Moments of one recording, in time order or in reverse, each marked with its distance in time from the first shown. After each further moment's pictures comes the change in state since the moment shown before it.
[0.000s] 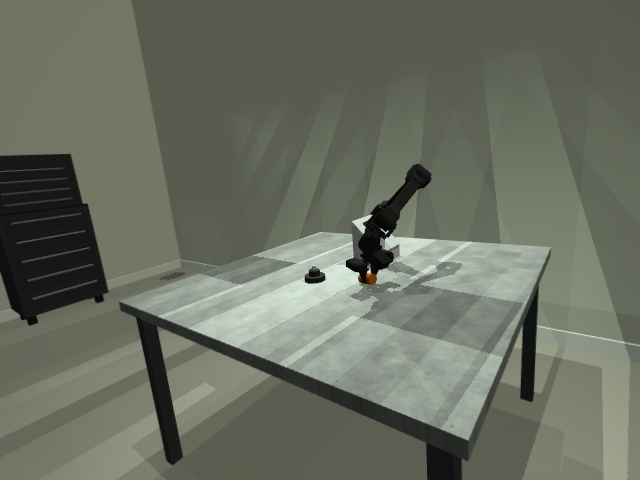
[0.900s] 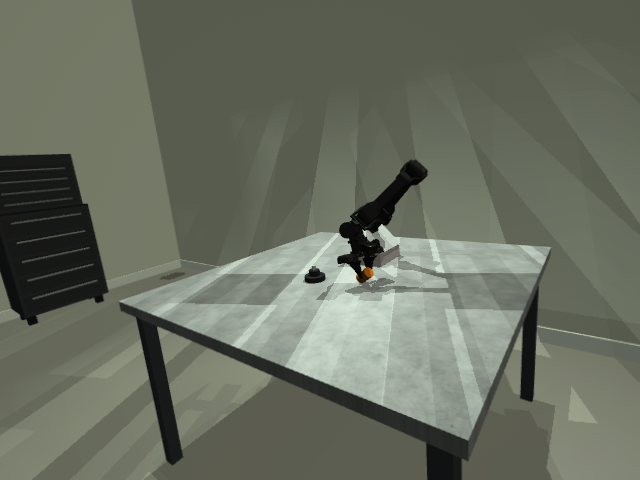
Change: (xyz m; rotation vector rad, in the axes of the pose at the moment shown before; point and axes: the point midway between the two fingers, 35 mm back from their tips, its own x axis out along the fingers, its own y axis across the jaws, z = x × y) arm -0.006 -0.001 -0.030 -0.005 -0.465 -0.002
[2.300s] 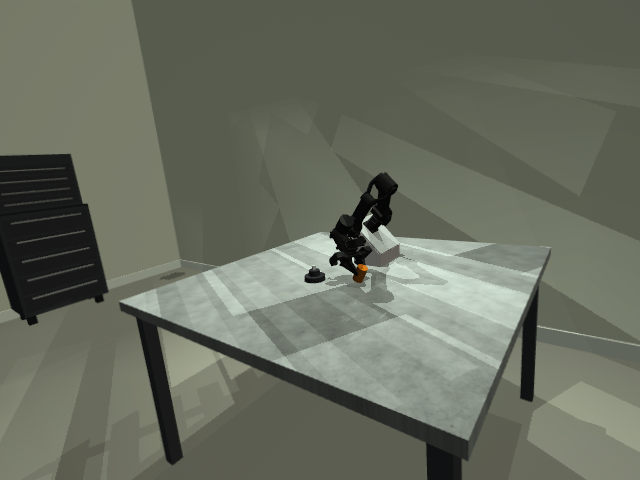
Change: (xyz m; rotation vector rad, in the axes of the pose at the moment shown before) arm -0.008 0.001 -0.038 -0.095 -0.472 -0.030
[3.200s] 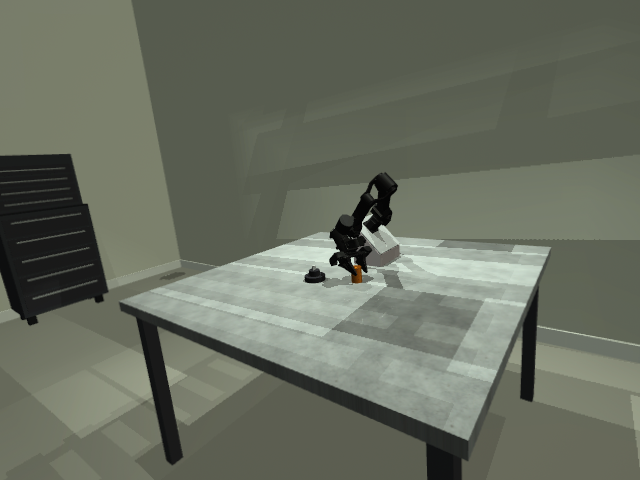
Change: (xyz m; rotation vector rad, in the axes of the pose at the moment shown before) arm 0.000 0.000 0.000 0.001 -0.001 0.000
